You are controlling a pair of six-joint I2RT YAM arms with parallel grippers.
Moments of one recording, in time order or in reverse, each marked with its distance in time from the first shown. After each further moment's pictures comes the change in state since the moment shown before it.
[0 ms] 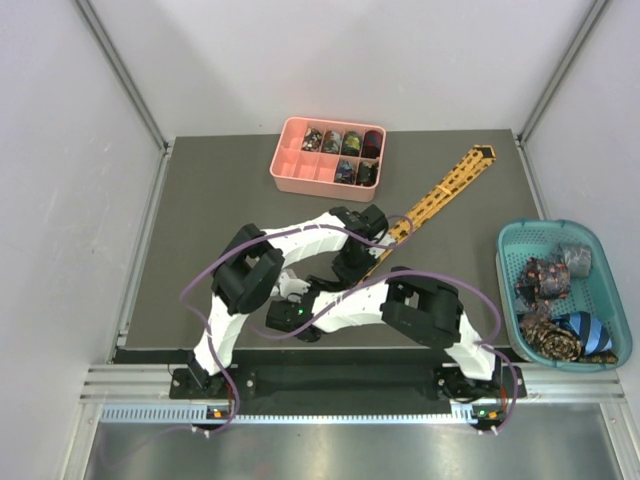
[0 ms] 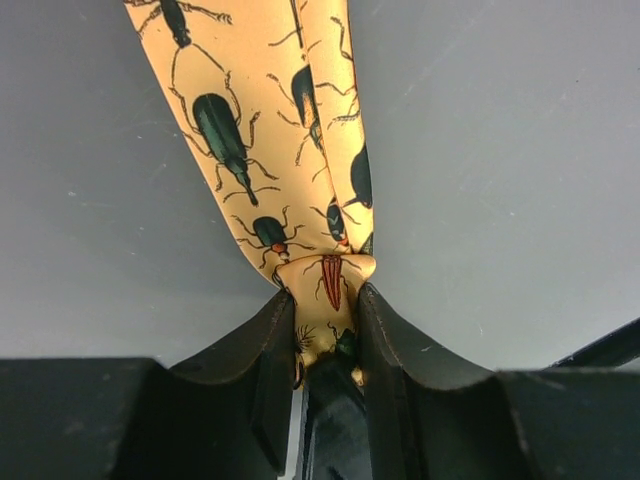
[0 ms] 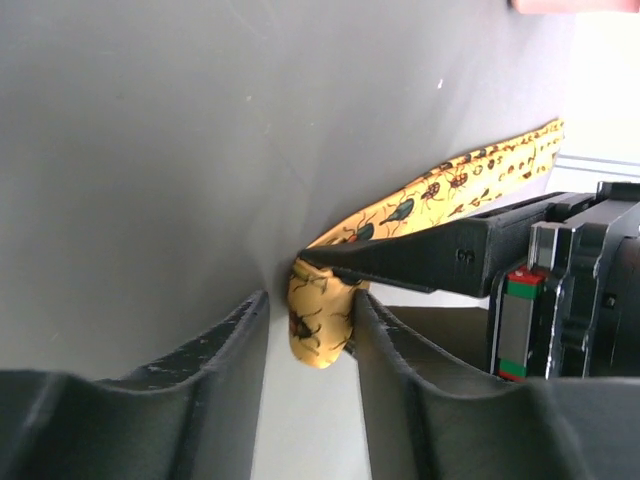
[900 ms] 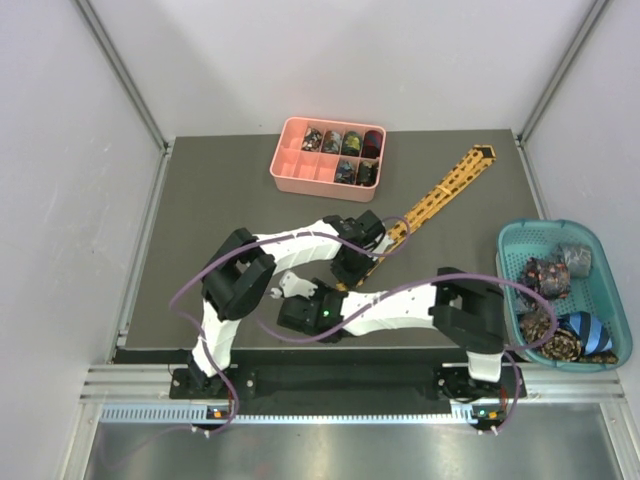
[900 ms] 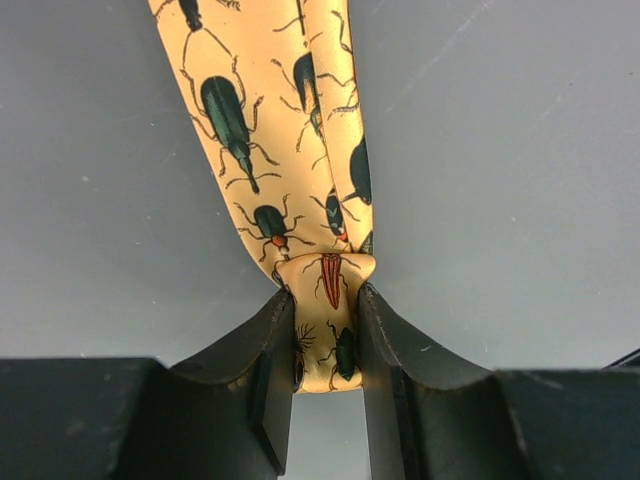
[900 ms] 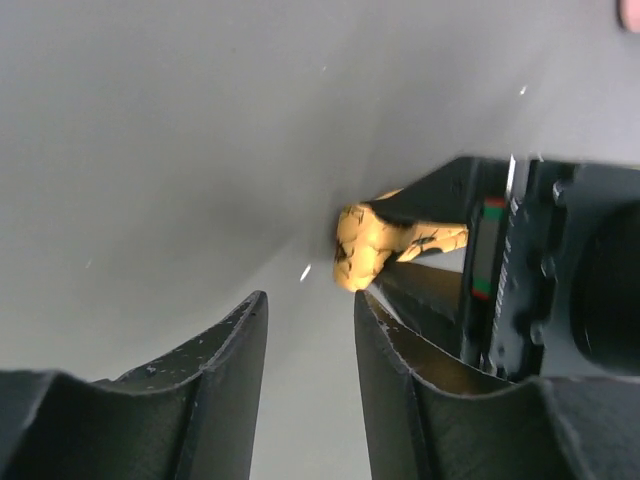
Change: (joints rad) left arm -0.021 -0.092 -0.144 0.153 -0.049 -0.029; right arm 0.035 -0.303 -0.217 0.180 -0.266 -0.036
